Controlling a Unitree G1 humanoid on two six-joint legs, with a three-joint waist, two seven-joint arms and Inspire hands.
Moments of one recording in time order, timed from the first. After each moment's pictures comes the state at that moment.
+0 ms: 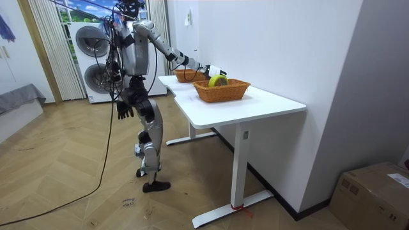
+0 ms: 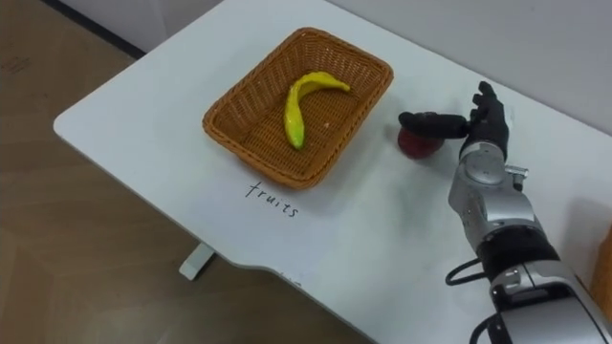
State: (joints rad) left arm 0.24 0.25 0.03 0.92 -0.08 0.14 0.25; right arm -0.61 -0.45 0.21 0.86 0.54 0.06 -0.37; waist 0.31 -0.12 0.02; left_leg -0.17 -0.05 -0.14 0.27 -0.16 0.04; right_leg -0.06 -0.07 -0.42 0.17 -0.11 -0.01
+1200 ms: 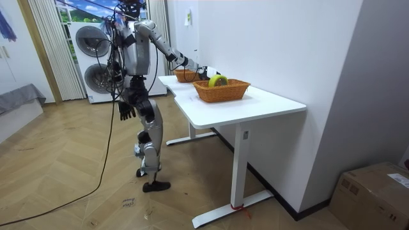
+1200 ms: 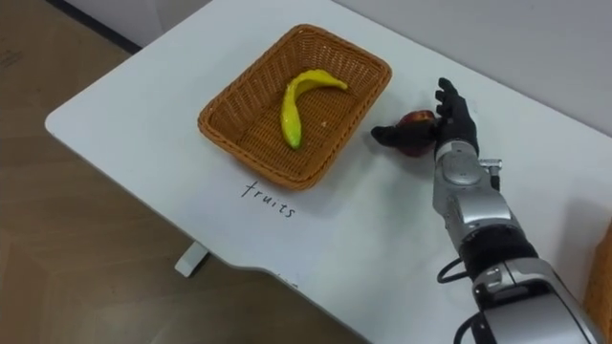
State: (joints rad) left arm 0.24 0.24 0.03 0.93 -0.08 0.13 0.22; right arm -0.62 -0.39 0.25 0.87 0.39 0.06 -0.26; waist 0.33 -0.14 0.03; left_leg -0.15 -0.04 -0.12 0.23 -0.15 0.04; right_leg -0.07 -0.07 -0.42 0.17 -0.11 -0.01
